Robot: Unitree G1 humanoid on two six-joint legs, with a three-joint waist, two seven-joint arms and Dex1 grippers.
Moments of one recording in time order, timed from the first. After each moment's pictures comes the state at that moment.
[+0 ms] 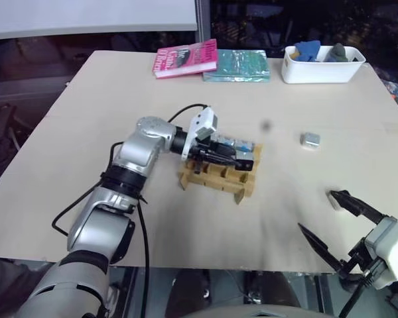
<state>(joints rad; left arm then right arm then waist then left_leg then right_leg) -0.90 0.50 -0.31 0.44 -0.30 0.28 -1.45 0.81 -0.57 -0.33 -1.01 0.39 0.08 0.55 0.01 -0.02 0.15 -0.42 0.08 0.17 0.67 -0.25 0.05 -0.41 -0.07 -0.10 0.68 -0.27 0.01</state>
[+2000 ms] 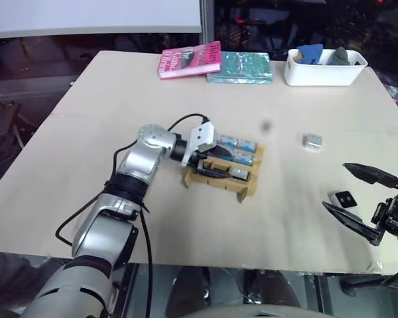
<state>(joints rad) -0.85 0.47 -0.28 0.48 -0.16 0.13 -1.42 0.39 -0.72 -0.52 -0.61 0.72 0.13 0.94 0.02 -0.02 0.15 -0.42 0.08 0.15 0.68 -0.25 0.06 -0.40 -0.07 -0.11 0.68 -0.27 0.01</state>
